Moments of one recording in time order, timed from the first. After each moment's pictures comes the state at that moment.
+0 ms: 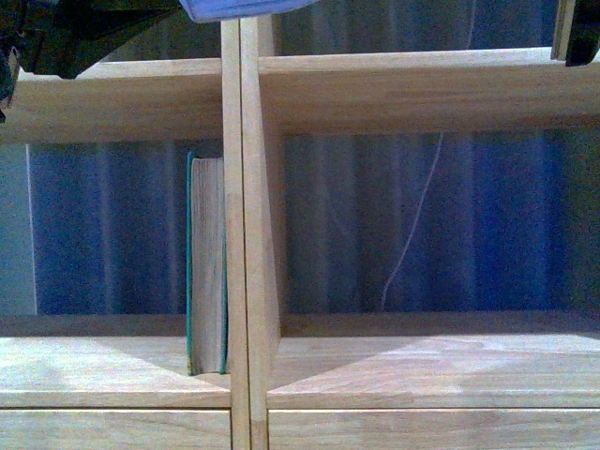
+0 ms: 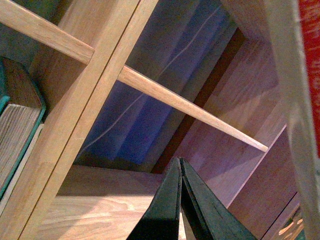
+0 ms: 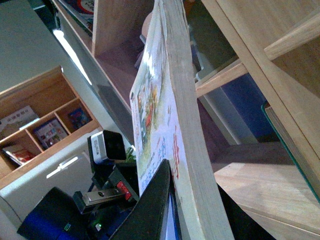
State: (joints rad) left arm -0.31 1.20 0.98 0.60 0.29 -0.60; right arm 0.43 1.08 0.92 0.61 -0.32 0.78
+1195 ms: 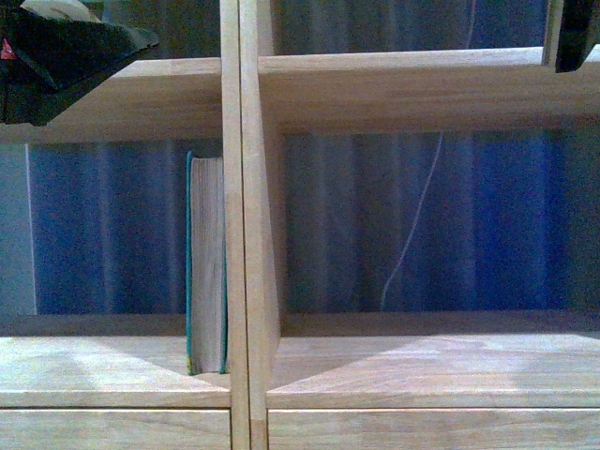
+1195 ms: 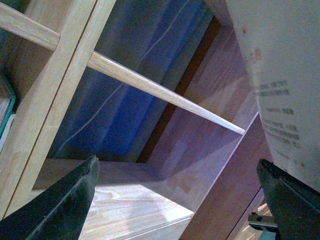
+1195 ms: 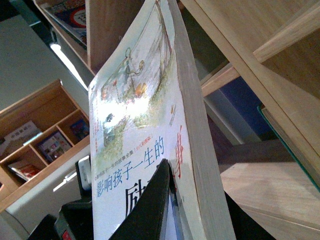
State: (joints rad) left arm -0.32 1.14 0.93 0.60 0.39 -0.59; right arm 0.43 1.11 0.97 0.58 -0.29 0.85
